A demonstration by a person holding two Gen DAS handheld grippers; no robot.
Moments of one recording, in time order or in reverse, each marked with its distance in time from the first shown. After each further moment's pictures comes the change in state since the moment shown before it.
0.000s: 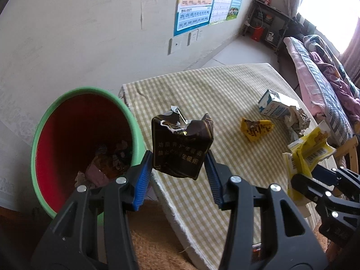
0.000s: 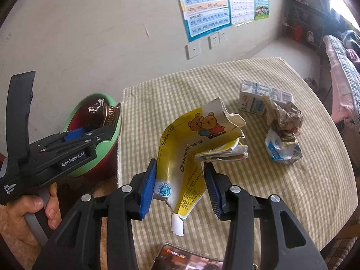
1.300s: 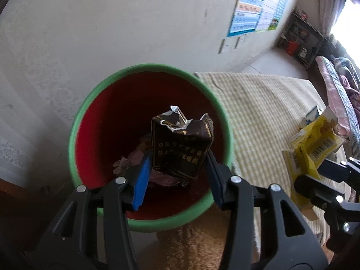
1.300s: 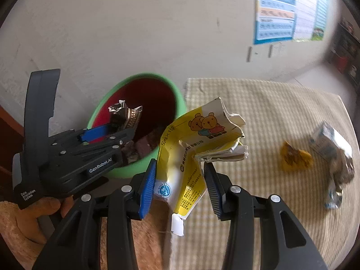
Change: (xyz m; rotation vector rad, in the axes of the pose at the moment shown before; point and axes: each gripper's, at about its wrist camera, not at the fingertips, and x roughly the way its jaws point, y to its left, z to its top) left arm 0.000 0.107 -0.020 -0.179 0.006 0.142; right arm 0.056 0.110 0.032 -0.266 0.086 0.140
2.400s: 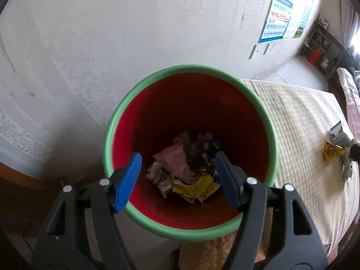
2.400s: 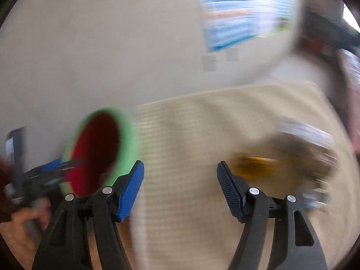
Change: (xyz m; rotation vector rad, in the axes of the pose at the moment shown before) left arm 0.002 0.036 0.003 -0.064 0.007 0.111; right arm -0.040 -0.105 -0.006 0.242 -0.132 -0.175
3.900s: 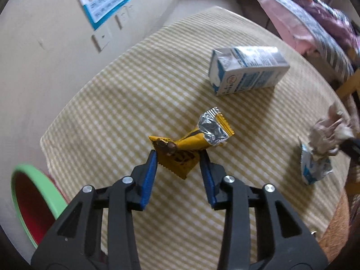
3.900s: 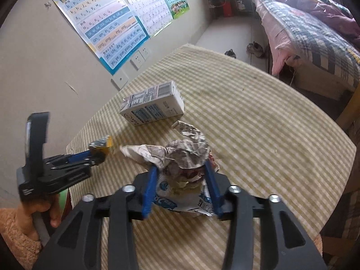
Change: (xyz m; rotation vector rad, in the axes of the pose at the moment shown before) left arm 0.038 -0.294 -0.006 0.666 0.145 -0.275; right arm -0.065 -0.180 -0.071 0.462 -0.042 -0.089
